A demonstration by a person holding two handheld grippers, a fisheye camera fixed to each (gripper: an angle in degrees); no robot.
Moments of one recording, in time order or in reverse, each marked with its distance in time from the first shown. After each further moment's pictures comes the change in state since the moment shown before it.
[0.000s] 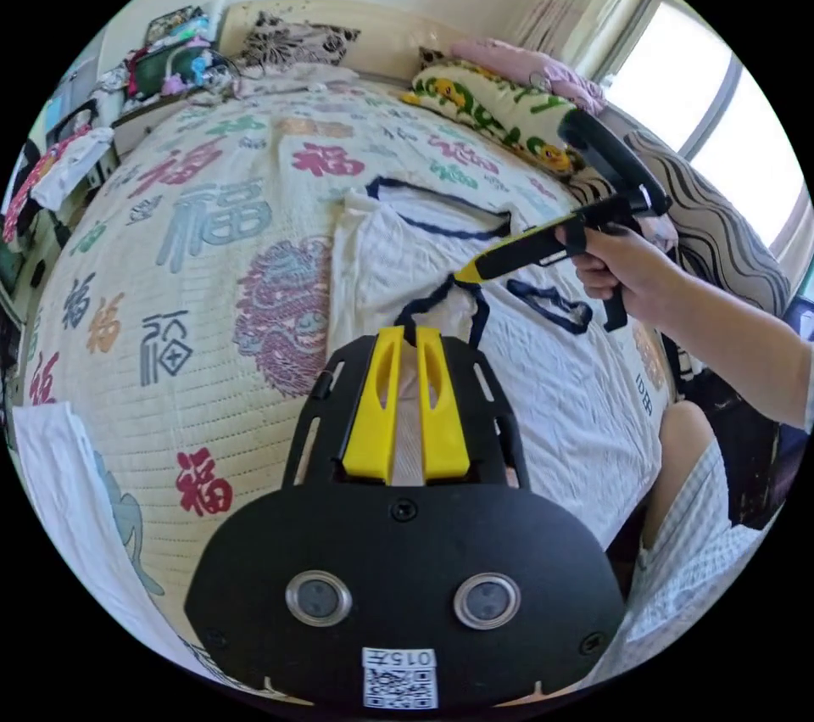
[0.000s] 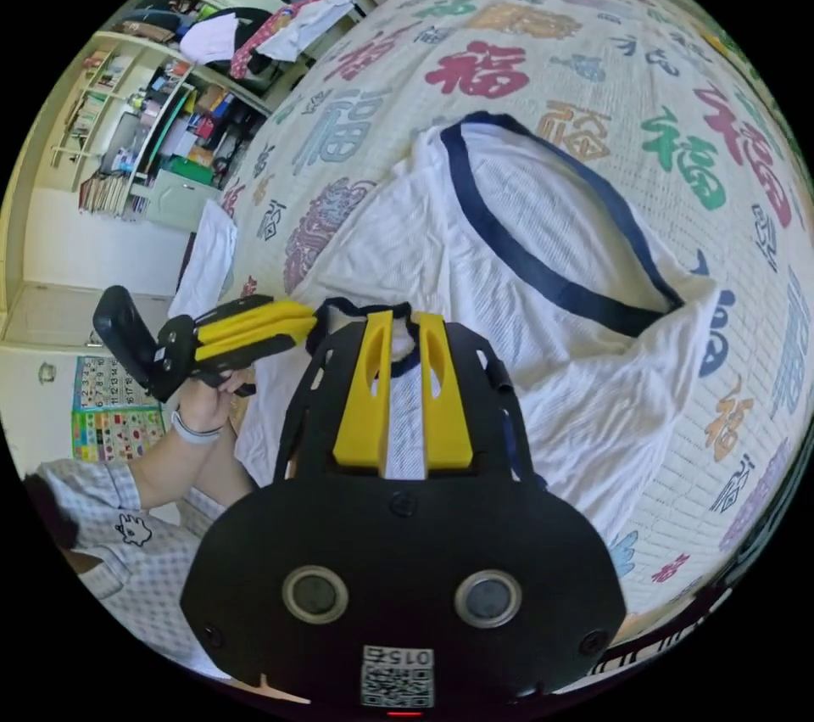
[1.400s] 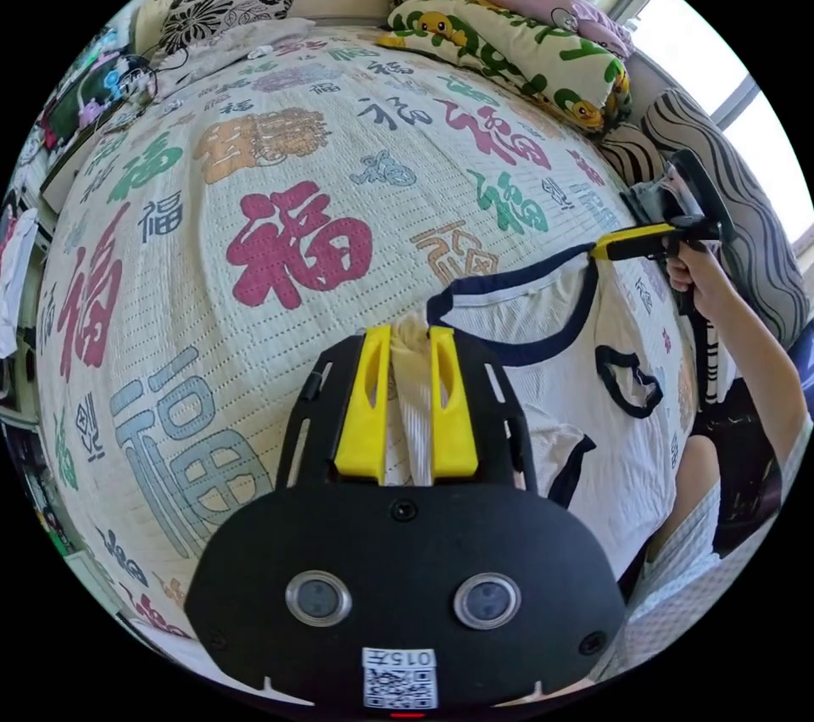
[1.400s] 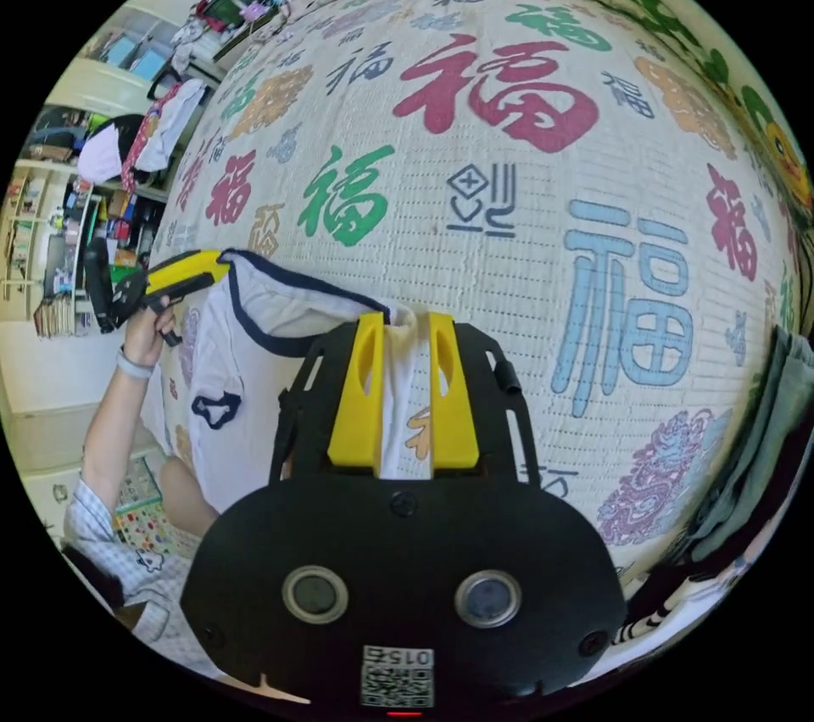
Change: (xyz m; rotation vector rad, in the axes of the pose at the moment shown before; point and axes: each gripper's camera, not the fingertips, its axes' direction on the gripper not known) left arm -0.009 -0.269 0.171 -0.203 -0.020 0.123; right arm 0.165 0.105 -0.206 0.060 0.141 0.262
